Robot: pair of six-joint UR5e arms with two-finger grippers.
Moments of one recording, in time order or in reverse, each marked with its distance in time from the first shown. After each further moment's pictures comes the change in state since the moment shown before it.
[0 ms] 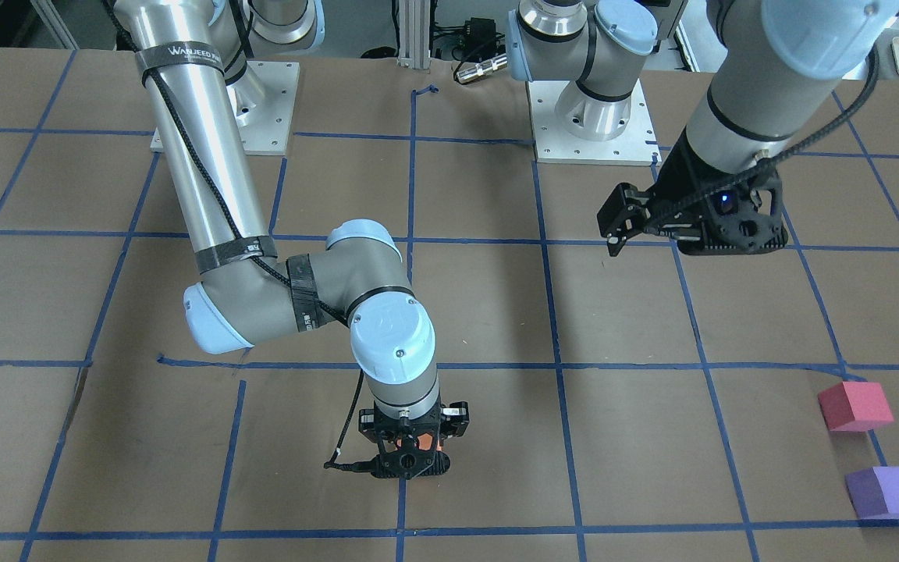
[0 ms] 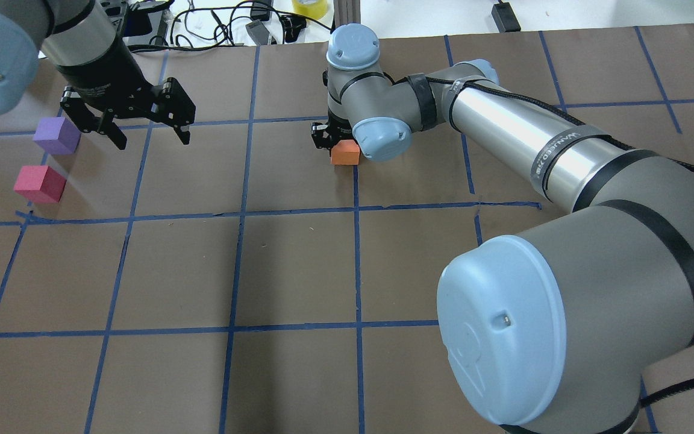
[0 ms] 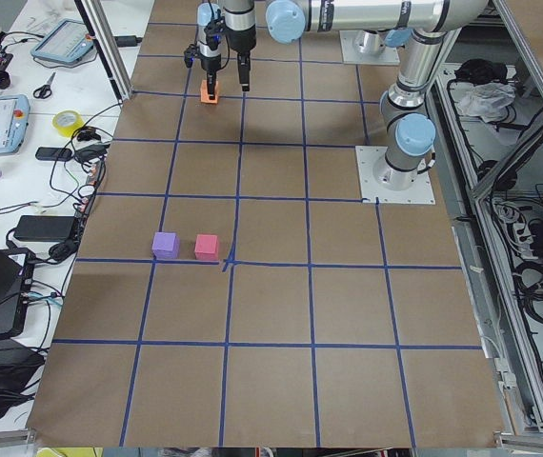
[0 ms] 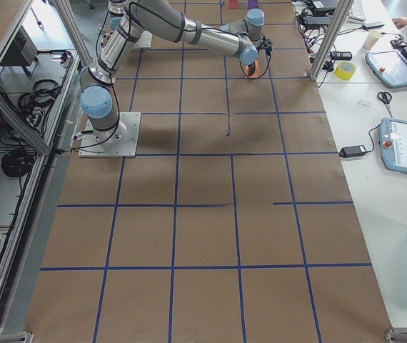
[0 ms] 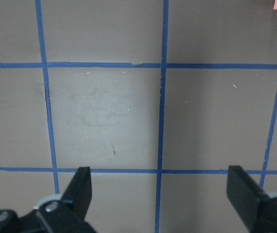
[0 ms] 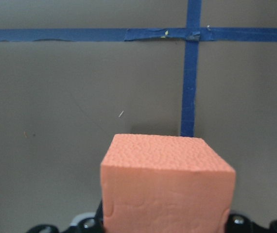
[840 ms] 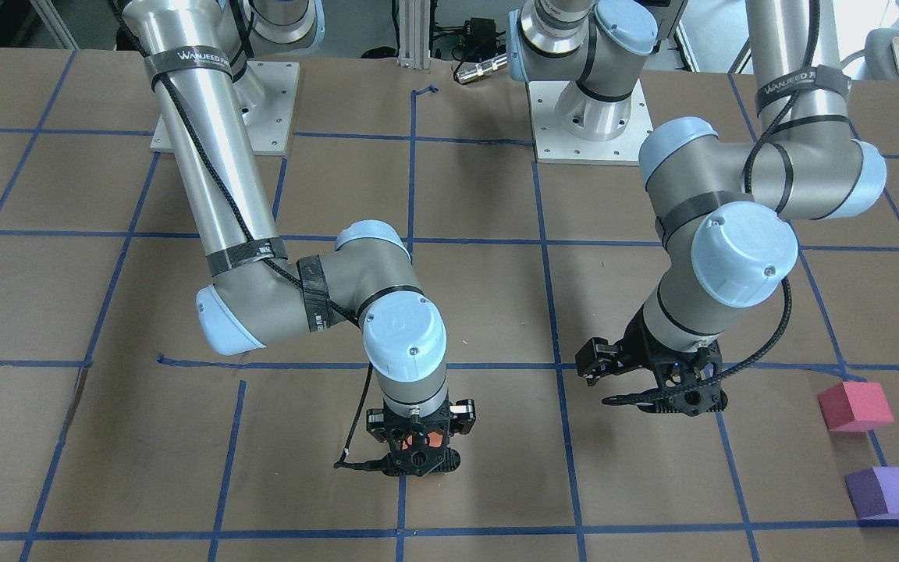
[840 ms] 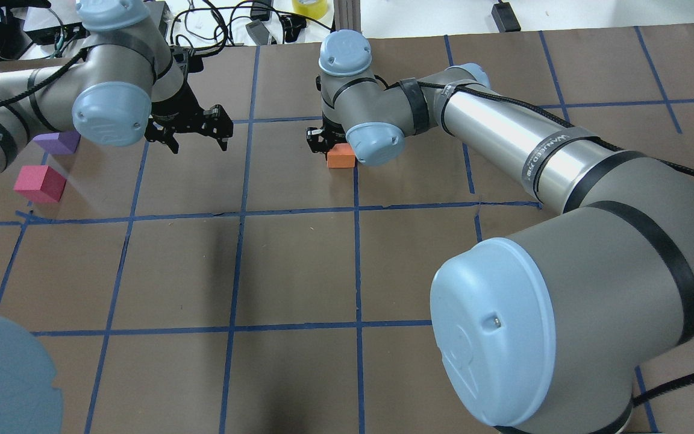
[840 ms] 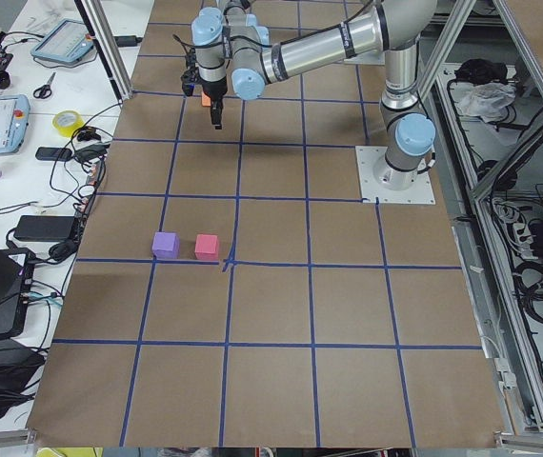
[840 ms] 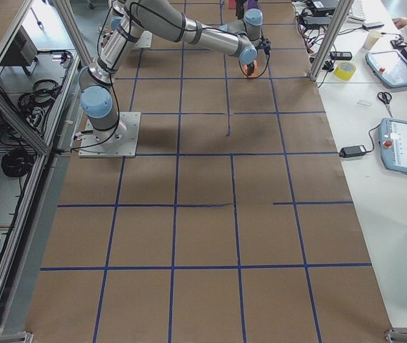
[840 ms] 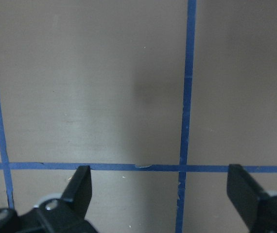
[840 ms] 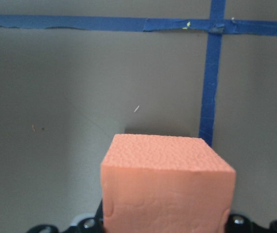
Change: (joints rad) left arm 0.001 -0.275 -0.070 0.376 0.002 0.030; right arm 0.011 0.008 -0.003 -0.006 -0.012 -0.013
